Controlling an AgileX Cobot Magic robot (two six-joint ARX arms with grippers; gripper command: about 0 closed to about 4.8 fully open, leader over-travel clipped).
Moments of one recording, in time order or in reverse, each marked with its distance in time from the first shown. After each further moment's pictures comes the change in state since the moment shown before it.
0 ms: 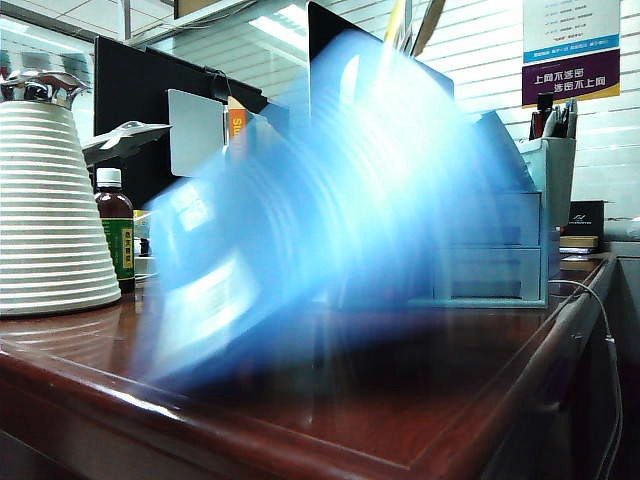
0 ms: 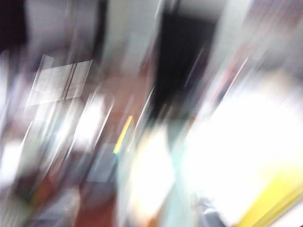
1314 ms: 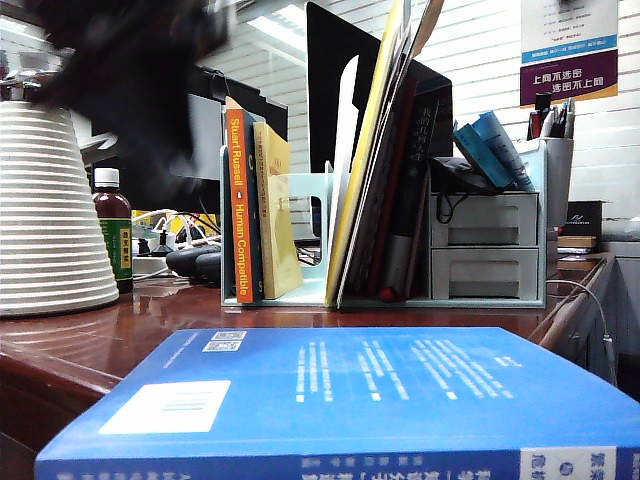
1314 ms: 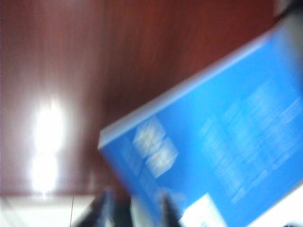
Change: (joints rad) left arm 0.065 0.164 -0.119 -0.668 0.681 -0.004; right arm 0.000 -0.312 -0.191 -1.348 0.150 -0.273
